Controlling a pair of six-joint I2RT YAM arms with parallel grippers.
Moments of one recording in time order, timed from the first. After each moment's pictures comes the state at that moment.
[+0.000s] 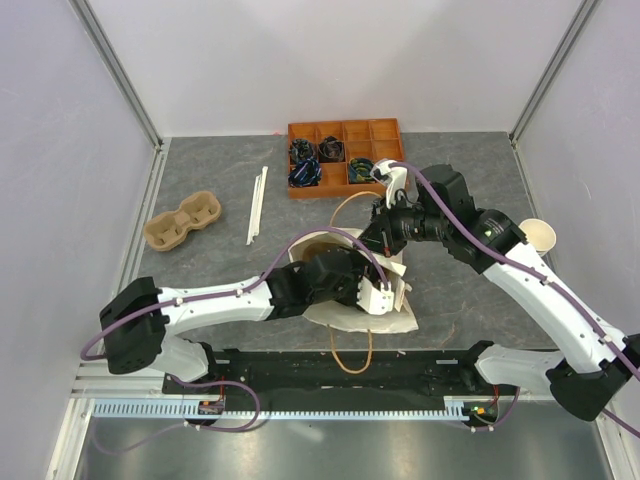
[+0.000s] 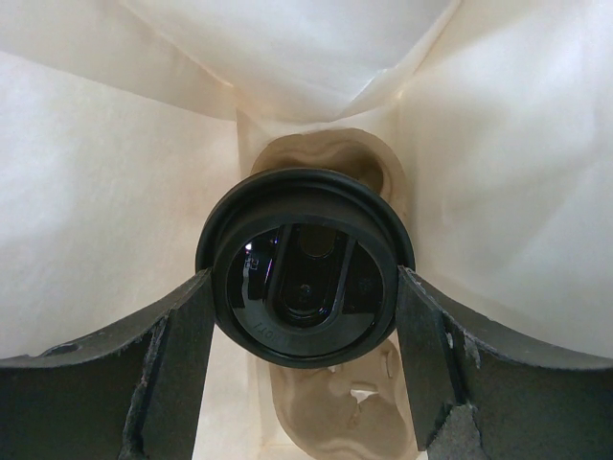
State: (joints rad) left arm -1.14 1.42 0.89 -0.01 -0.08 0.89; right arm 0.66 1.17 1.33 -0.70 -0.45 0.26
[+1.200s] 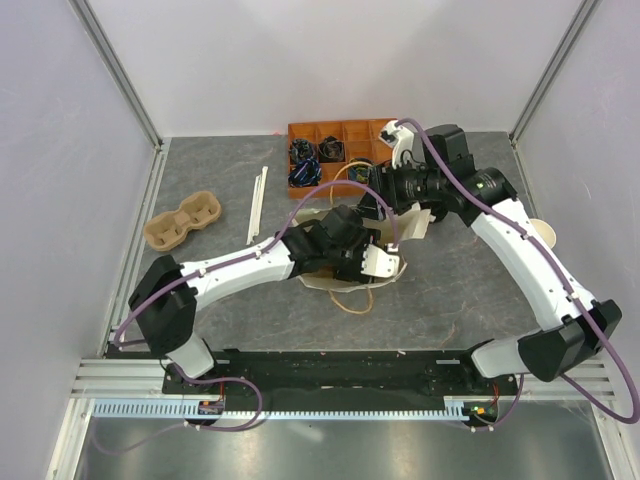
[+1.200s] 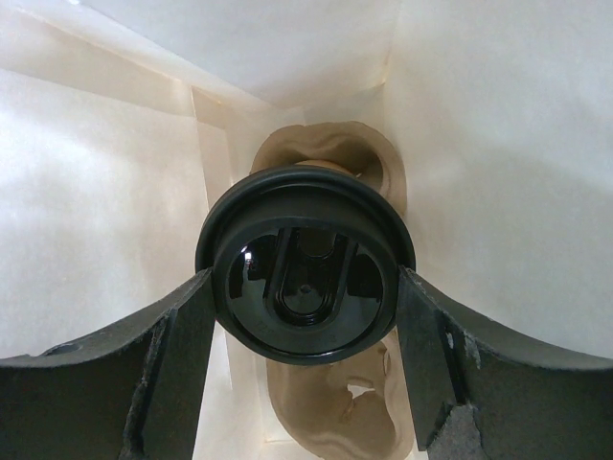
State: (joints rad) left arm -0.97 1.62 1.20 -0.35 0.16 0.88; right arm 0.47 1.39 1.53 -0.77 -0.56 0.18
